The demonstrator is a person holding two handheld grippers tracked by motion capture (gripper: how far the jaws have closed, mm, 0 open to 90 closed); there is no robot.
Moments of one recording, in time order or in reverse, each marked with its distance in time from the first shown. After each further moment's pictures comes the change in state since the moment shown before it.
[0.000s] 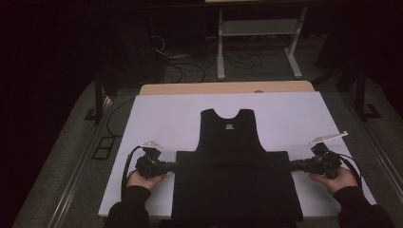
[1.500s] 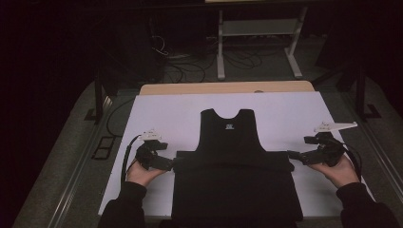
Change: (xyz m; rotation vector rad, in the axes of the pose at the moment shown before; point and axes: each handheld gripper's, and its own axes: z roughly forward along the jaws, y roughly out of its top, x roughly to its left) left arm 0.006 0.026 -0.008 -0.148 0.018 0.116; right arm 0.000 0.030 -0.017 -0.203 -0.088 -0.108
